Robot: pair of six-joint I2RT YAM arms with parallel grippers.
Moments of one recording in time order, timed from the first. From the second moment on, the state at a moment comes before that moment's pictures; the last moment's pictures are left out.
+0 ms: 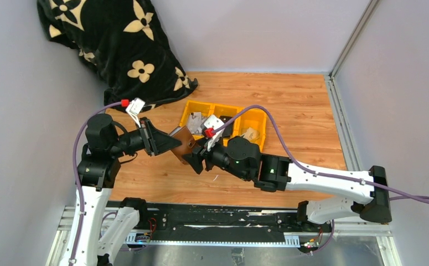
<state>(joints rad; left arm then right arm) -0.09 0.70 0.99 -0.55 0.94 -0.56 1.33 1.25 1.14 -0.01 0.33 0.15</state>
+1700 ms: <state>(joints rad) -0.07 0.76 1.08 -0.68 0.82 -0.54 1.36 1.36 1.21 0.11 0.58 0.03</state>
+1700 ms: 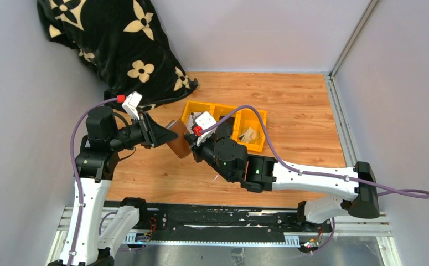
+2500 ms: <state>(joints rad) -0.07 0.75 1.13 -0.69 0.90 -0.56 1.28 1.23 1.14 0.05 0.61 0.05</state>
